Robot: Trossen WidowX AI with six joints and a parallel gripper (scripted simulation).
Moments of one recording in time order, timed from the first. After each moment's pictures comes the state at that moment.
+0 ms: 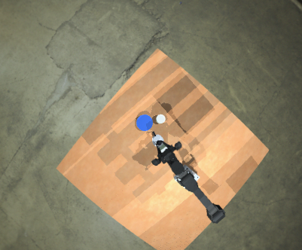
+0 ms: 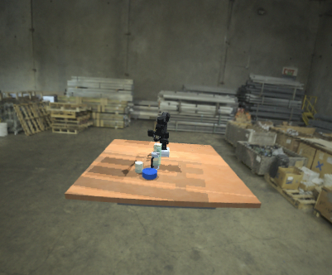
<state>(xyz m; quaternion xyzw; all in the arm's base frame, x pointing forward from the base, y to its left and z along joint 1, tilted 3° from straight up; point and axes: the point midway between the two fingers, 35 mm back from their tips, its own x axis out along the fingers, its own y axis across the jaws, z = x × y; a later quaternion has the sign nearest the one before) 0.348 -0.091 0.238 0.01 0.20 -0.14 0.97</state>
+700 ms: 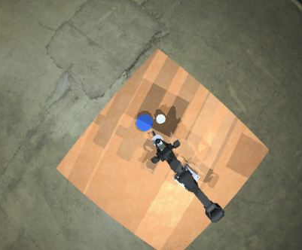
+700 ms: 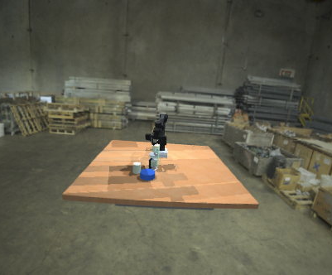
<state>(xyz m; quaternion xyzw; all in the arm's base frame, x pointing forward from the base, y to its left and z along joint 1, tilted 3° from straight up) 0.357 -0.095 0.215 0.01 0.18 -0.14 0.97</state>
